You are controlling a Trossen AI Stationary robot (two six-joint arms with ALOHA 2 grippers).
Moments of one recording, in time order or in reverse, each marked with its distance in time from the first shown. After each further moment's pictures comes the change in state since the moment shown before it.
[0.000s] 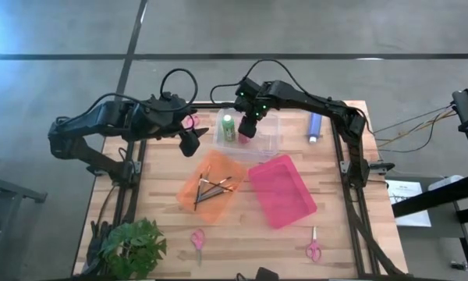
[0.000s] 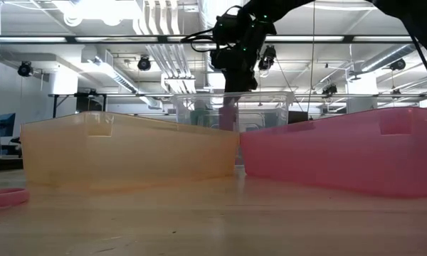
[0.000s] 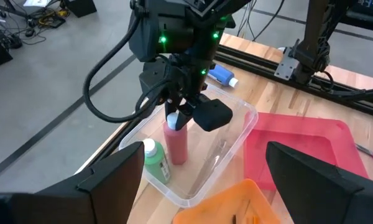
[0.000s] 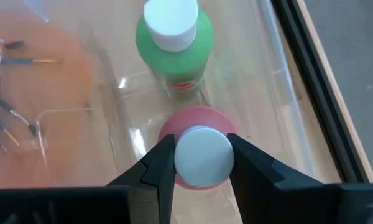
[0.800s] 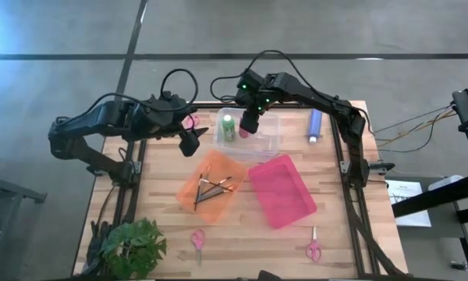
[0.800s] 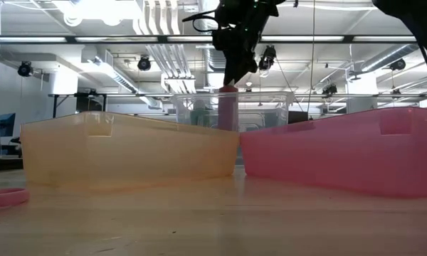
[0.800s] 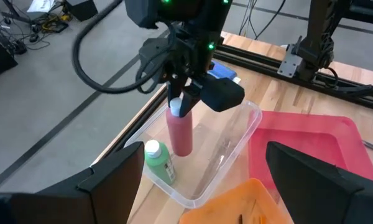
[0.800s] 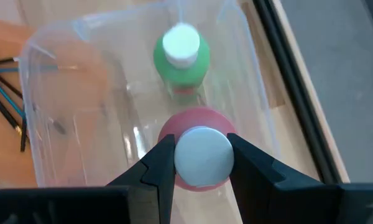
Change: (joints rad) left arm 0.002 0.000 0.000 -0.001 -0.008 0.031; right arm 0.010 0.001 0.178 -0.154 0.001 -0.014
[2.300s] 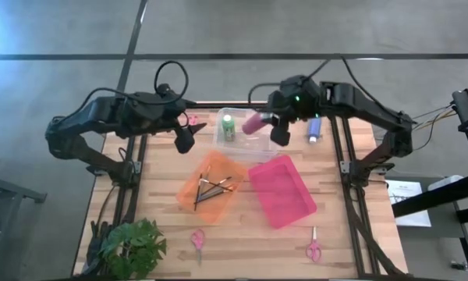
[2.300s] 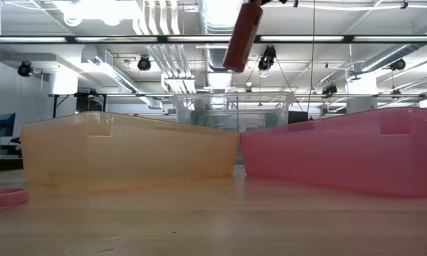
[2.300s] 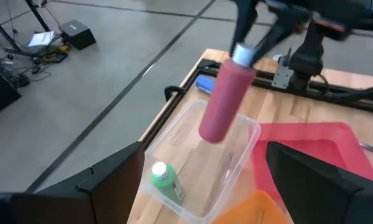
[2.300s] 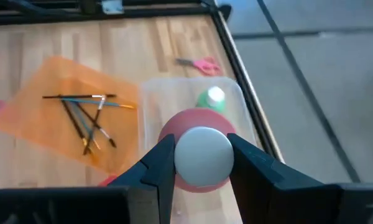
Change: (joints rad) left arm -0.002 -0.001 0.075 0.013 0.006 0.131; right arm 0.237 -0.474 -0.178 0.071 0.172 0.014
